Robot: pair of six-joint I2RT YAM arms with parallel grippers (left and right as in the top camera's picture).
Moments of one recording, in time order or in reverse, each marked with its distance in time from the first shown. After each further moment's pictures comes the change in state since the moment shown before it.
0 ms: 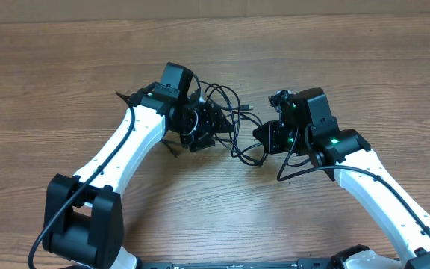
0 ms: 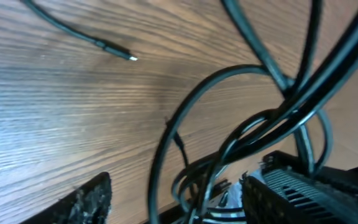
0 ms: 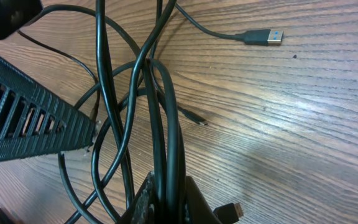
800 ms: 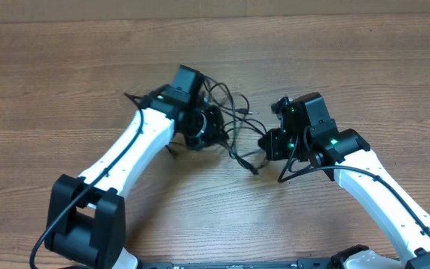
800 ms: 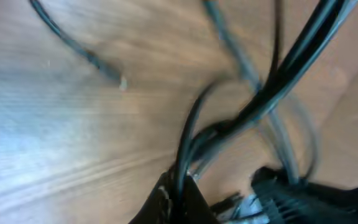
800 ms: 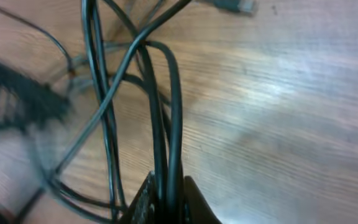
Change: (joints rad) left arm -0.008 0.000 0.000 0.023 -0.078 -0.039; right arm 0.002 0.000 0.000 -0.150 0.053 -0.001
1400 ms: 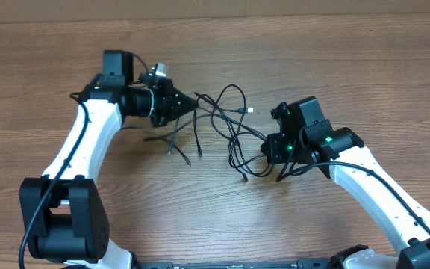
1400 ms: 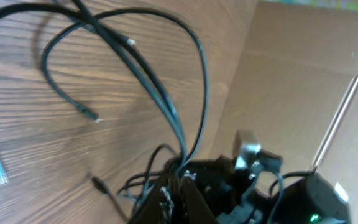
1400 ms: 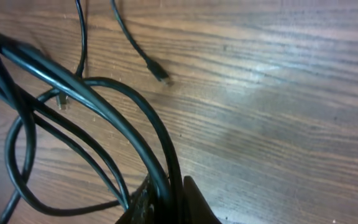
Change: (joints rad) left arm 0.323 0.002 0.000 0.097 0.410 0.167; right arm 0.006 0.042 -0.005 -0.009 0.050 -0.003
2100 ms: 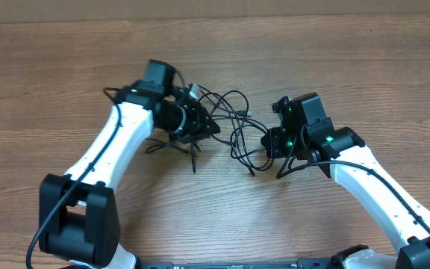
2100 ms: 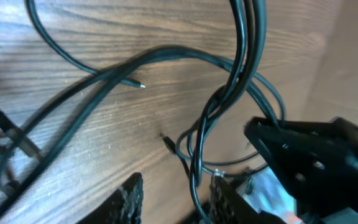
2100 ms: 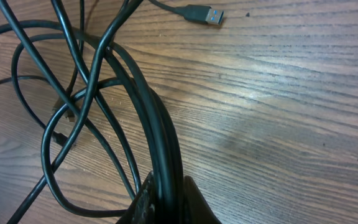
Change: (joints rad) left arm -0.234 0.000 0.000 -0.156 -0.297 0.169; right arm -0.008 0.003 -0.002 0.072 0.008 0.003
